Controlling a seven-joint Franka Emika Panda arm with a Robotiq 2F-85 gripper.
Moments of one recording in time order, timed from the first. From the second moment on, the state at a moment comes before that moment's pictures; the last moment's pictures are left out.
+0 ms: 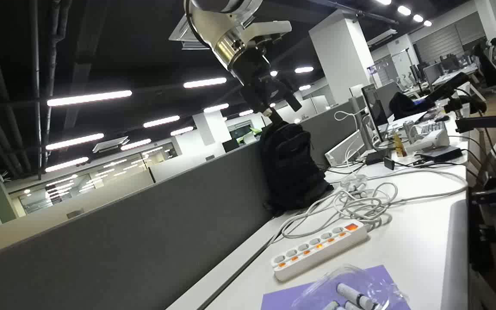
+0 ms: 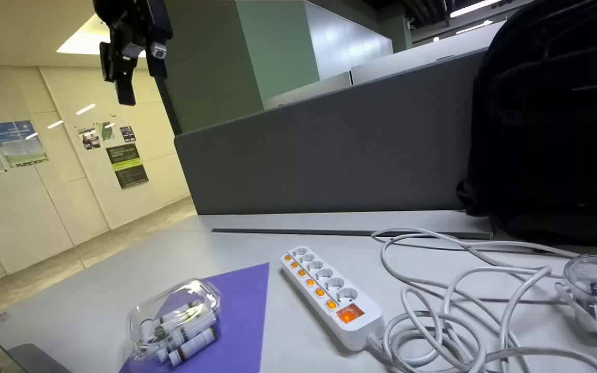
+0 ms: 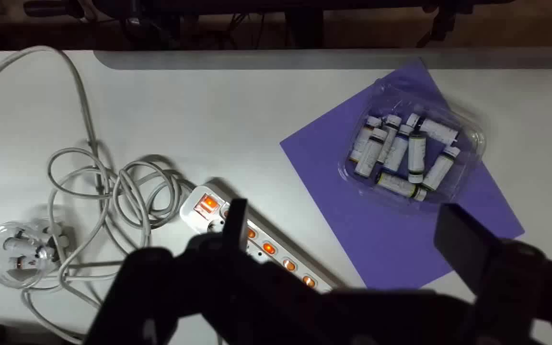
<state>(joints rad) 0.01 -0.24 0.12 -2.04 -0.07 1.55 0.15</state>
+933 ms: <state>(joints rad) 0.02 -0.23 0.12 -2.04 -0.08 1.57 0.15</state>
